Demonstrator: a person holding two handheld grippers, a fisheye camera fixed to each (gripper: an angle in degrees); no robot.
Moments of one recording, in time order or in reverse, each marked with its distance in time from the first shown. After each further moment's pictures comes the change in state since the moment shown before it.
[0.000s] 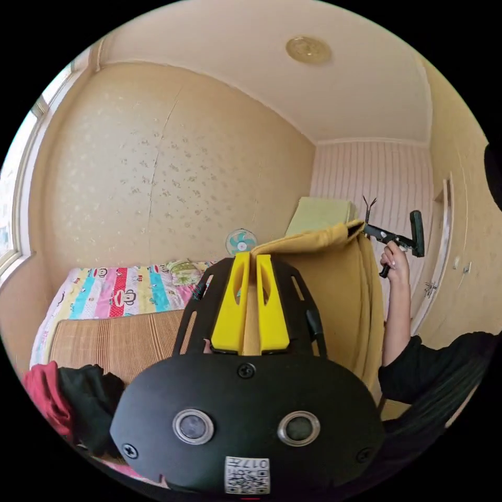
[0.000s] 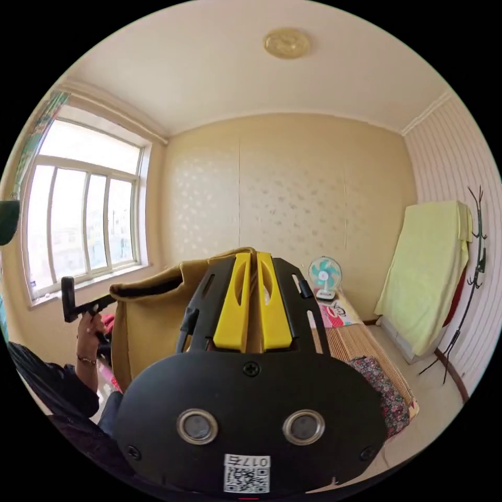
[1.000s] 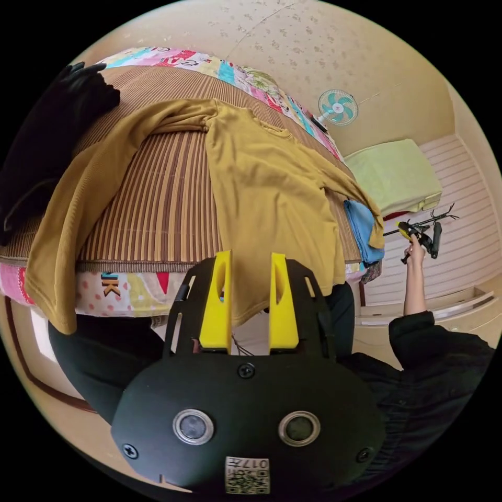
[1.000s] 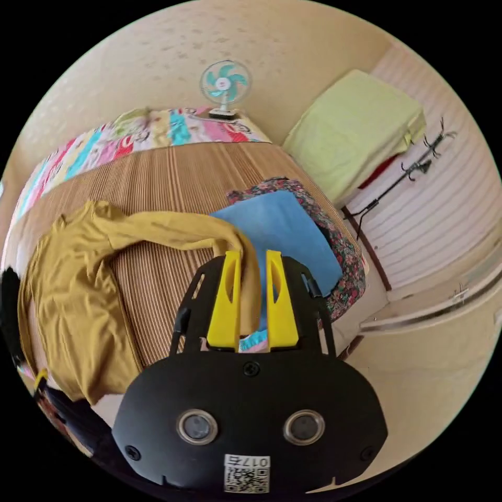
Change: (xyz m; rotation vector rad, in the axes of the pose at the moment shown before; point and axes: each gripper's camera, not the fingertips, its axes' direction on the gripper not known) left arm -0.165 0.483 0.109 -0.784 -0.039 -0.642; right arm 0.163 0.357 0.346 -0.778 0.635 0.339
